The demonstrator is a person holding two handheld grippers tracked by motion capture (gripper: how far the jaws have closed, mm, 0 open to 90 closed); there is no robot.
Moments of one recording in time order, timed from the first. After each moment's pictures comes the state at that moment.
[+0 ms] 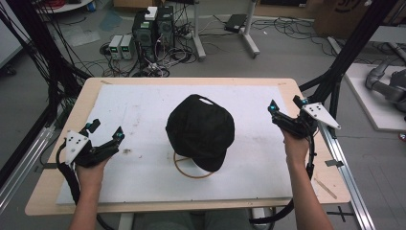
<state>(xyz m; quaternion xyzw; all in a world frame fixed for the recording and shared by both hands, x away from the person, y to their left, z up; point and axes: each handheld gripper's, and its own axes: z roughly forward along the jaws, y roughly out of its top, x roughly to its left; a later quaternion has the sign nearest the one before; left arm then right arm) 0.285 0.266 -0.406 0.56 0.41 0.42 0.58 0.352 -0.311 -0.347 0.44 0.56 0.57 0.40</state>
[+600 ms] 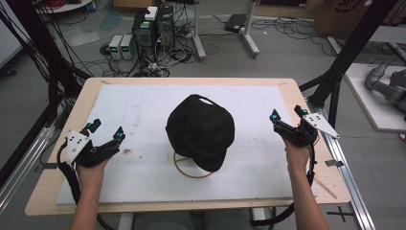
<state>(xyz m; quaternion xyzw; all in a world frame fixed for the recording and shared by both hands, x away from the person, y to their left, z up) 0.287 0.265 -0.407 0.57 0.40 0.42 0.58 0.344 -0.323 -0.375 0.46 0.56 0.56 0.40</state>
